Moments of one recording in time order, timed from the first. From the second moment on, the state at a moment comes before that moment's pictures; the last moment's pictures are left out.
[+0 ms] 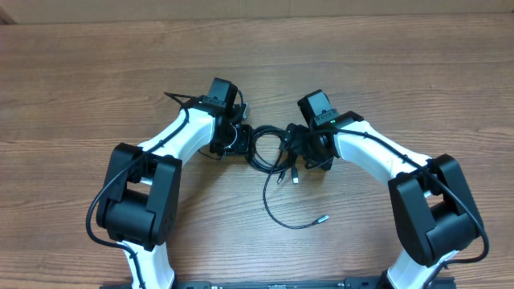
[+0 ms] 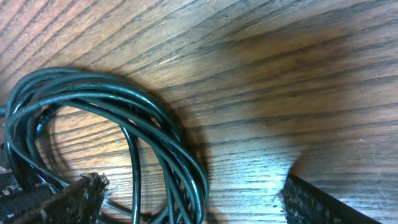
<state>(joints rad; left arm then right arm) -0.33 1.99 1.26 -0.66 0.35 -0.26 0.43 1.87 1.13 -0.57 -0.16 0.83</state>
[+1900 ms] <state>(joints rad) -0.35 1.93 1.18 -0.91 0.14 -0.41 0.68 1.87 1.12 -0.59 -0.20 0.83</state>
